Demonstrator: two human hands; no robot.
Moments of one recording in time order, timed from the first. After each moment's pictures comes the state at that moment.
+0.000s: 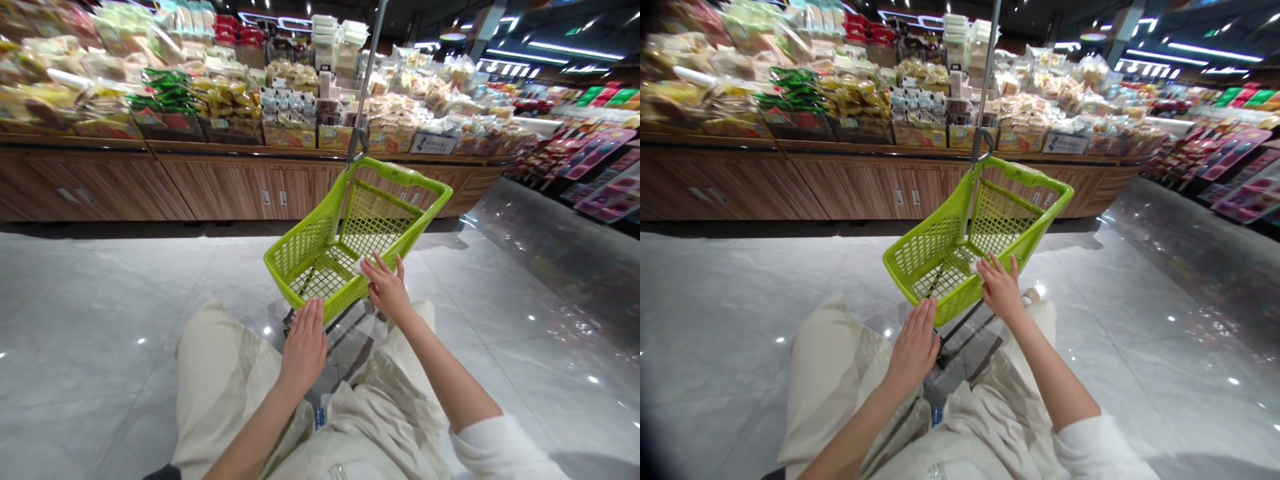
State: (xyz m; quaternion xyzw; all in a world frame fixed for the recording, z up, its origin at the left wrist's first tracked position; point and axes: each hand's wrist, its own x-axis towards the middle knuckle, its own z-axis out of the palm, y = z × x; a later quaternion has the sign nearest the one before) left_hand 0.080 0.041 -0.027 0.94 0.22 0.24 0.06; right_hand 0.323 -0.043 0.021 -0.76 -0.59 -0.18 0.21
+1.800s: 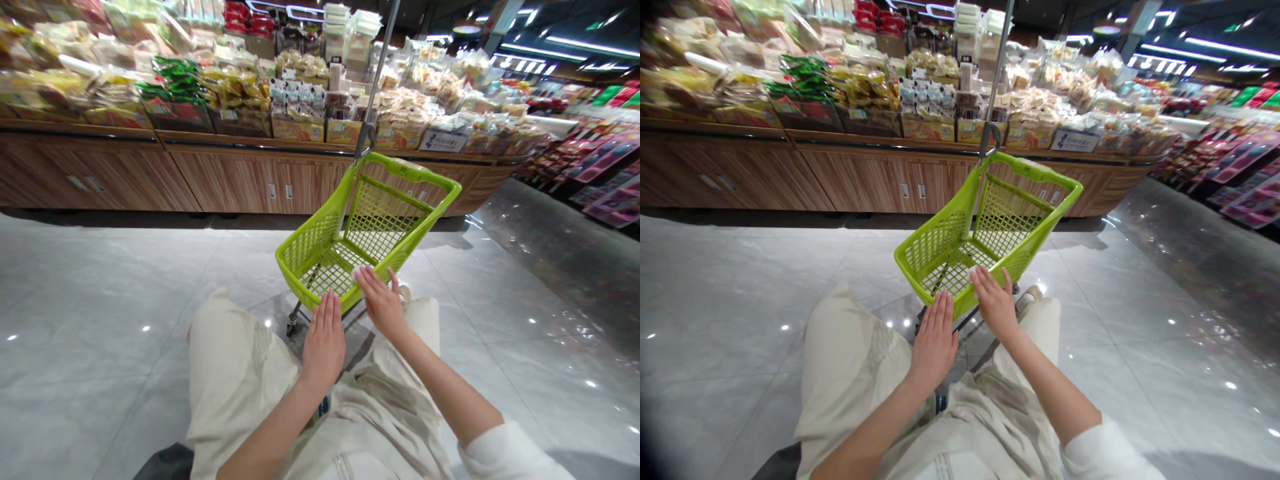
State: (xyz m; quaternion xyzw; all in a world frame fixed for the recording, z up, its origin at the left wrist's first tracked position) left_hand 0.090 0.009 -0.024 0.94 0.26 0.21 0.01; right_hand 0.275 -0.050 -0.003 -0.73 -0.62 -0.22 0.18
